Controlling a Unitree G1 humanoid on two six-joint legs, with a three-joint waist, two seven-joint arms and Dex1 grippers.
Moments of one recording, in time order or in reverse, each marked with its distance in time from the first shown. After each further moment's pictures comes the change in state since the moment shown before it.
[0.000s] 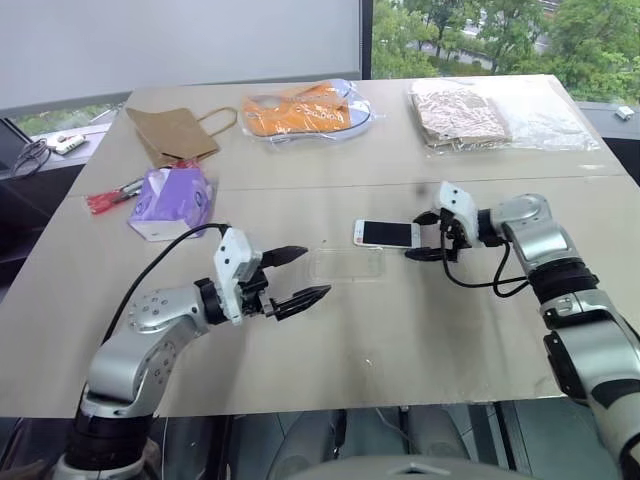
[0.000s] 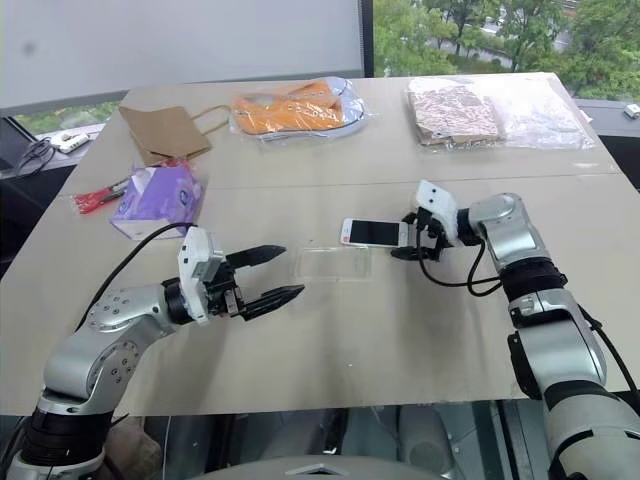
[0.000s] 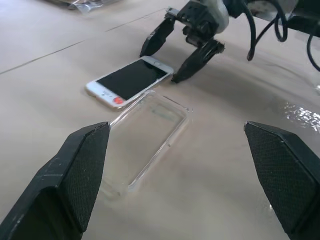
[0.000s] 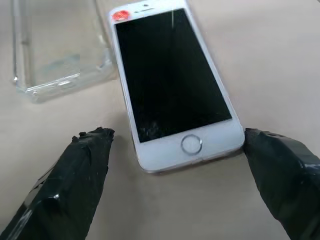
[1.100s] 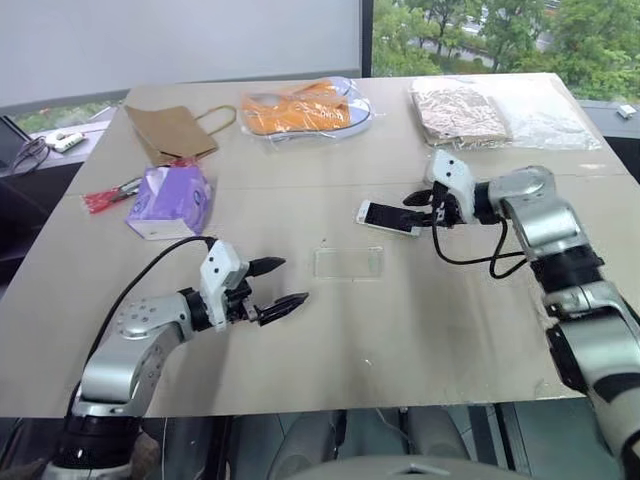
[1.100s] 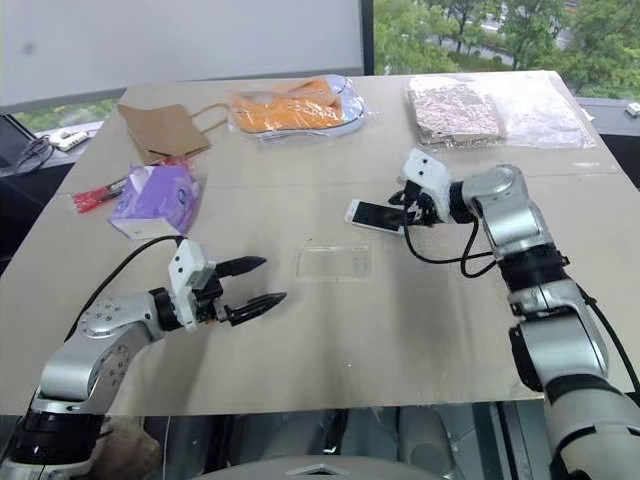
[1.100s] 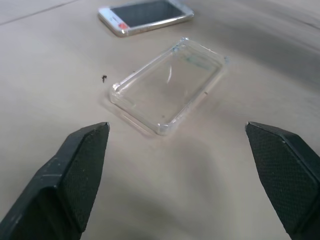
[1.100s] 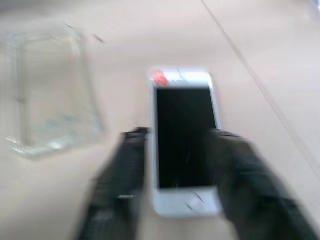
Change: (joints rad) left arm 0.022 0.059 0.006 0.186 0.092 -0.127 -0.061; right arm -0.002 -0.038 0.048 -0.457 0.032 0.273 -0.030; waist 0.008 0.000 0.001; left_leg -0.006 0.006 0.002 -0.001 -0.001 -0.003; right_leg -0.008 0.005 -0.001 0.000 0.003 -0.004
